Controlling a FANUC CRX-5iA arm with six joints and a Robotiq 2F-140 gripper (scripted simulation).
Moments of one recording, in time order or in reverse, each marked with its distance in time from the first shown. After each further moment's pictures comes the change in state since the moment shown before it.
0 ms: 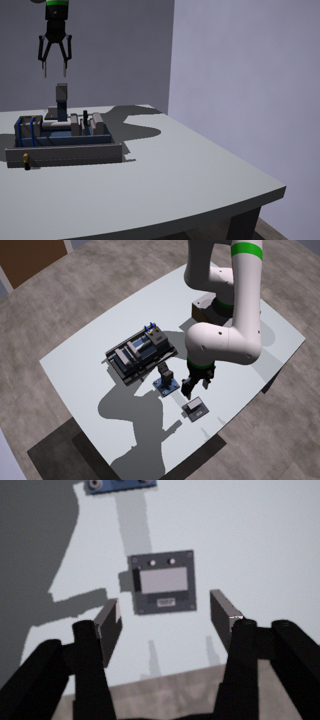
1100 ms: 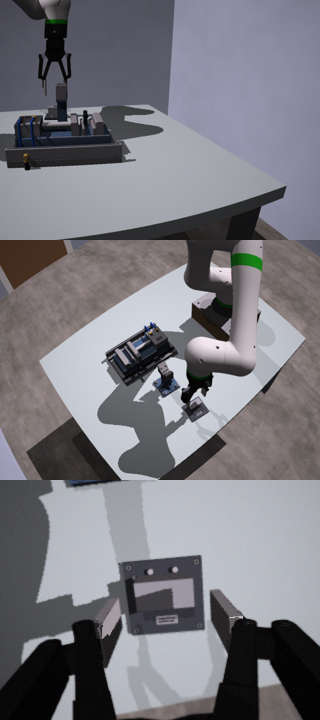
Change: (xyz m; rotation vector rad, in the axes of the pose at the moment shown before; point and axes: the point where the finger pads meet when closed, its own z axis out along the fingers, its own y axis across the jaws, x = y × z) arm 0.000 0.000 0.075 0.000 0.000 0.000
